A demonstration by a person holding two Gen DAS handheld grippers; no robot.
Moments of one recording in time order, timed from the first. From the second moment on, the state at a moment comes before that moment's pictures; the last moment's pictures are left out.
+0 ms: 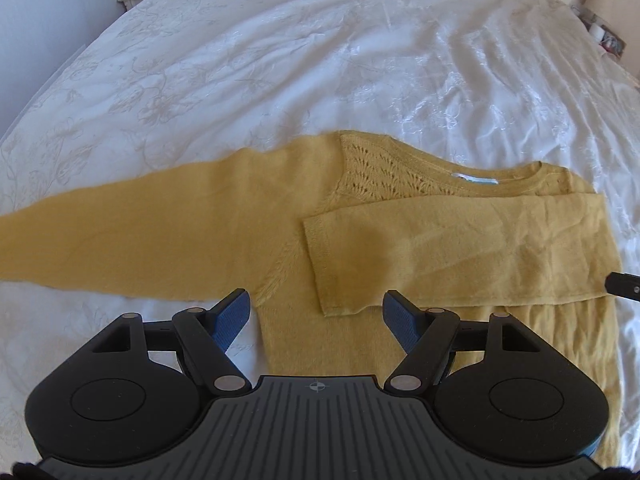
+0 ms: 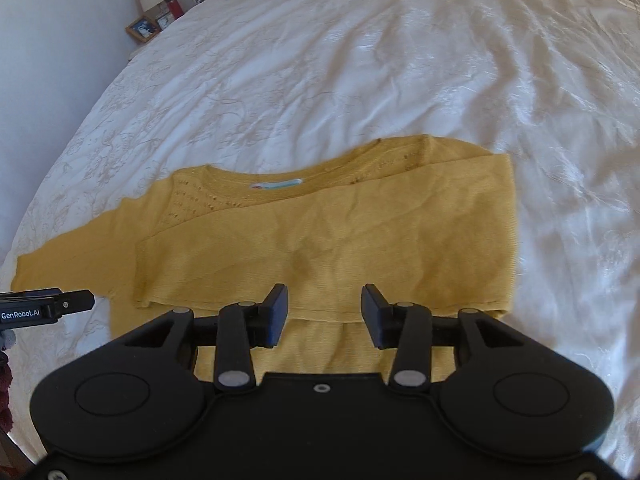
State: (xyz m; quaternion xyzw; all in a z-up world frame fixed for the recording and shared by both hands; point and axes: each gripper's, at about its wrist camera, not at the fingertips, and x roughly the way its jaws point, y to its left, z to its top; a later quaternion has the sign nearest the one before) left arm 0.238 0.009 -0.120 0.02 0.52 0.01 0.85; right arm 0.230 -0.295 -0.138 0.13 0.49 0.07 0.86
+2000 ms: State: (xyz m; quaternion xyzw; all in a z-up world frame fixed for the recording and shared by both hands) left arm 0.256 0.039 -0.197 0.05 0.57 0.05 0.82; right arm 0.263 -0.353 -0.160 0.09 0.49 0.00 0.87
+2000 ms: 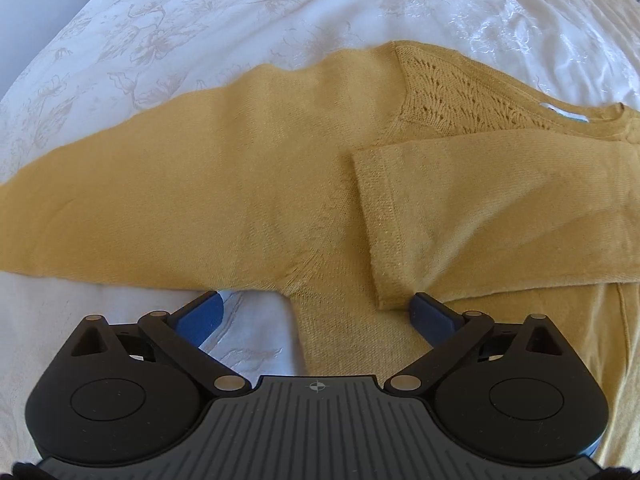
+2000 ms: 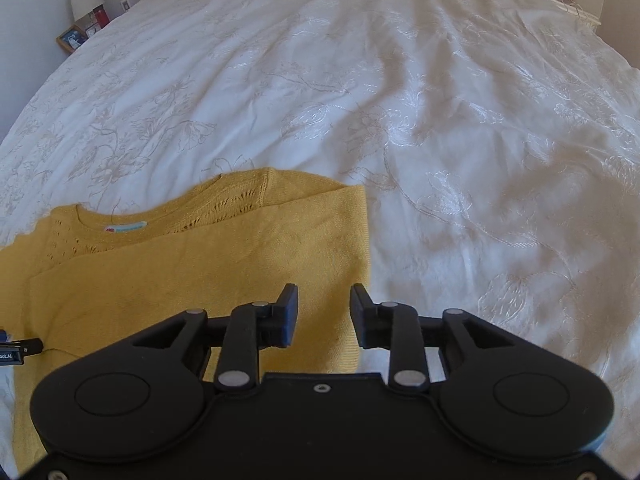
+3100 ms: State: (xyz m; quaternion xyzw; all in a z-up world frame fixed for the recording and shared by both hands) left arm 0.153 0.246 -0.090 0.02 0.46 0.24 0.86; right arm 0.154 -0.178 -0.077 0.07 0.42 0.17 0.89
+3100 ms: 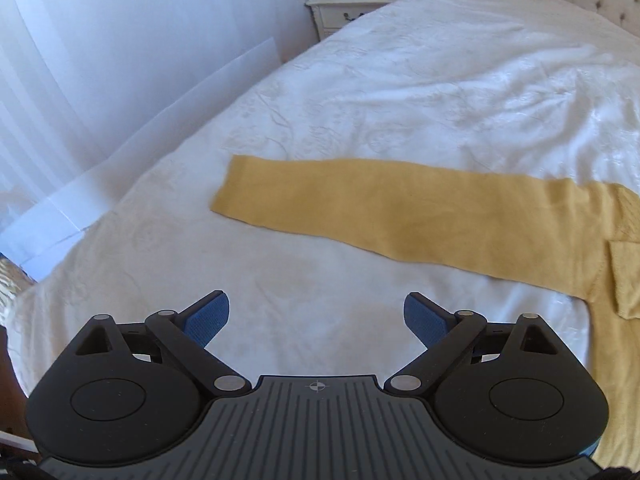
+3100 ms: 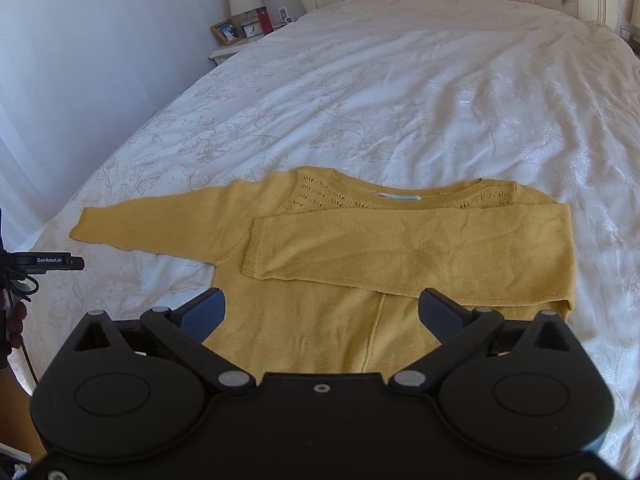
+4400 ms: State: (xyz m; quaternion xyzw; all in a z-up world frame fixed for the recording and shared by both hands) left arm 0.258 0.414 -0.161 -0.09 0.50 0.14 0.85; right arm 0.229 -0.054 -0.085 0.06 0.47 0.20 0.86
